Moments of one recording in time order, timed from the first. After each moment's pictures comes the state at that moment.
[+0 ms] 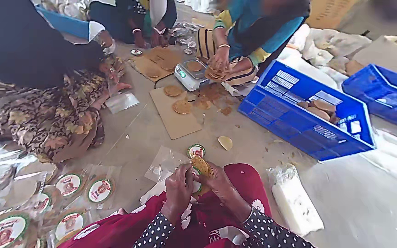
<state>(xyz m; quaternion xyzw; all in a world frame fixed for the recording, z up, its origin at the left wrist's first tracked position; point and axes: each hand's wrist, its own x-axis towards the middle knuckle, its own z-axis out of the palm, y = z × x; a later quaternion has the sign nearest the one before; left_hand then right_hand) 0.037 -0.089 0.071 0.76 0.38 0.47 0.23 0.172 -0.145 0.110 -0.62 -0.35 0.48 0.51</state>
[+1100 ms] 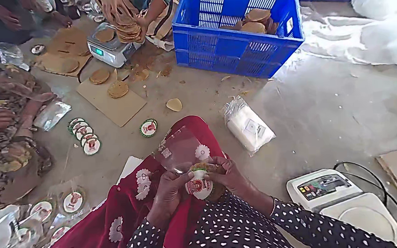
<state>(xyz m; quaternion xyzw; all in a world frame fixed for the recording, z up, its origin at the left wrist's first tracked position) 0.081 -0.242 0.119 0.34 0.33 0.15 0.87 0.228 -0.386 0.126 -0.62 -0.23 0.45 0.60</state>
